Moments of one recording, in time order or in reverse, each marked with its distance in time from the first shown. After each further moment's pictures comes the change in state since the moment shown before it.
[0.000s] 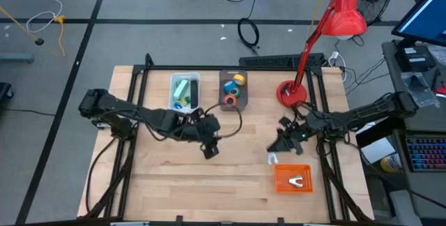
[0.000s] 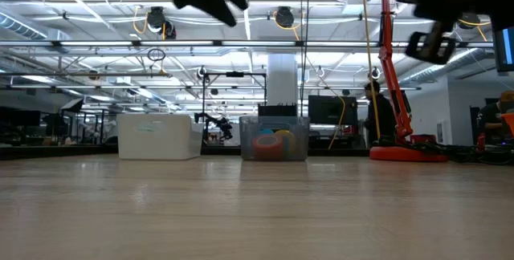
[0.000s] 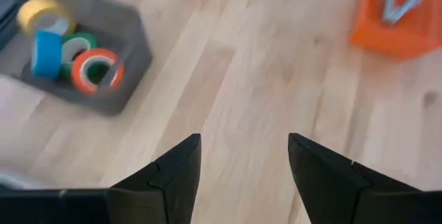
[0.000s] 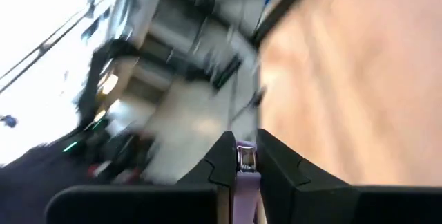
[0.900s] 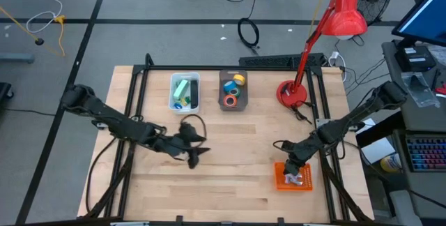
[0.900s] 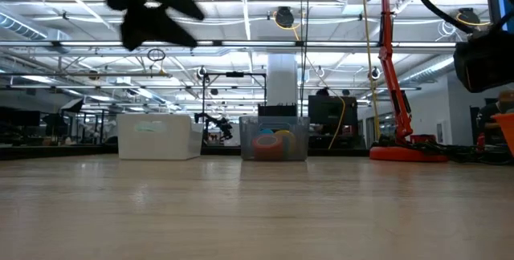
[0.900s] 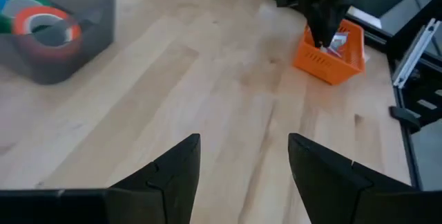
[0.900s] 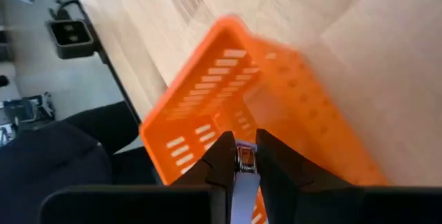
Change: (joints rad) left arm -0.163 -0.264 -0.613 0.648 -0.101 -0.177; right arm 0.327 0.200 0.001 -0.483 0.059 0.374
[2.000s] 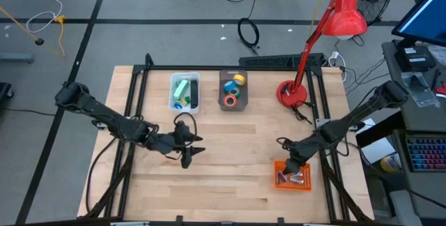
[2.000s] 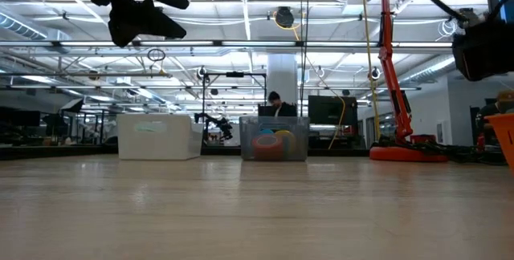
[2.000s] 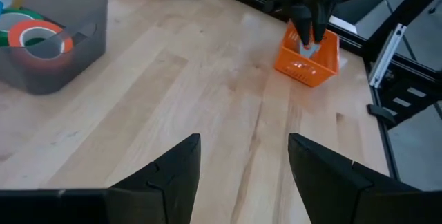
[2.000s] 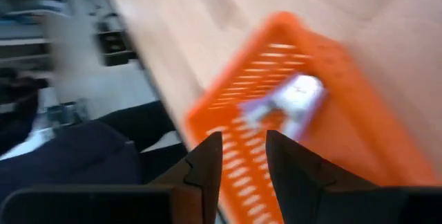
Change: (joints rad) left arm -0.021 -0.108 -0.079 0.037 0.011 0.040; right arm 0.000 -0.076 0.001 0.018 -0.003 0.062
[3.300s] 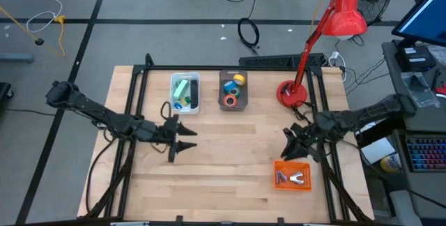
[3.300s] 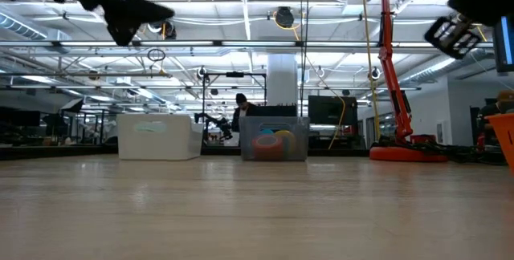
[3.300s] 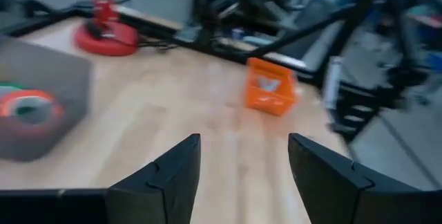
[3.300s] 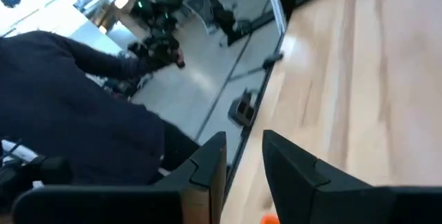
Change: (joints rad) left arm 0.063 -0.245 -0.261 0.324 0.134 0.248; right arm -0.289 -0.372 -0.033 0.214 -0.223 -0.791
